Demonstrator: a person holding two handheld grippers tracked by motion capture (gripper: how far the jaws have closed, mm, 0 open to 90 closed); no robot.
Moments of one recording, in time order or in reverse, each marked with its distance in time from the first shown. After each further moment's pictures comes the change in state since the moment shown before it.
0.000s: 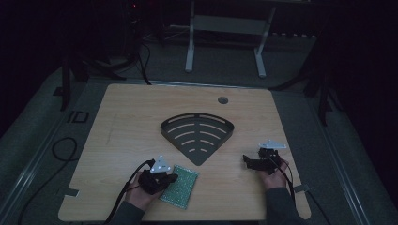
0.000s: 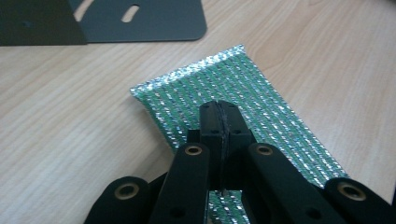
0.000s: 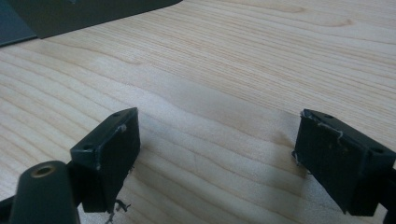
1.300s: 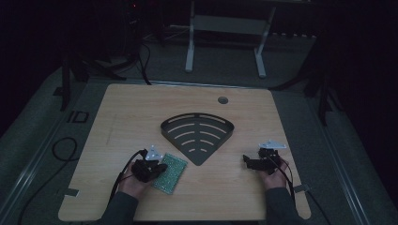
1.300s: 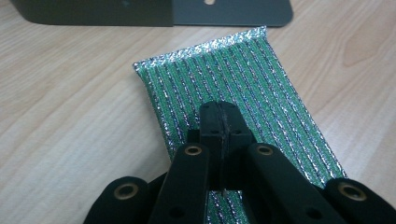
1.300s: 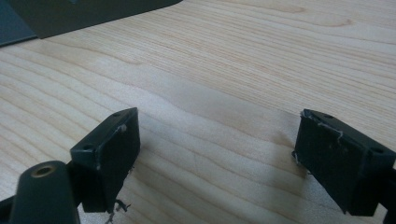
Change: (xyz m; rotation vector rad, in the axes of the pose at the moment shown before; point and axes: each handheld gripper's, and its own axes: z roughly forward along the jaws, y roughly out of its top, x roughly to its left) left arm 0.045 0.003 -0.002 0.070 0.128 -0.040; right arm 0.000 0.000 0.000 0.000 0.000 -0.001
